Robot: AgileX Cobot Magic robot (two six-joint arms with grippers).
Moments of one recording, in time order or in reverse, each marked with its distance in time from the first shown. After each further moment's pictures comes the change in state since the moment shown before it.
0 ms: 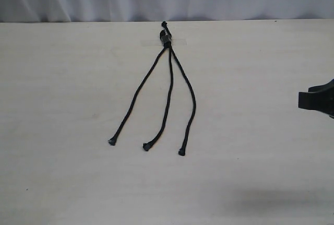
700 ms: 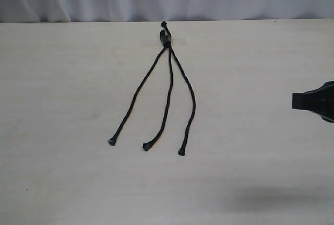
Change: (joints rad) left arm 0.000 0.161 -0.174 0.052 0.223 0.000; right arm 0.000 0.050 -0.004 0.040 0.007 0.000
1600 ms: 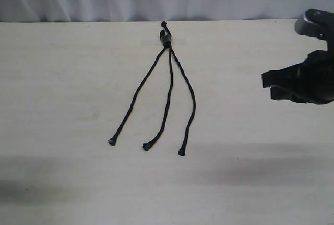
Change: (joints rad) left arm 0.000 0.982 -0.541 -0.078 0.617 0.049; right arm 0.000 0.329 -0.242 0.216 0.182 -0.189
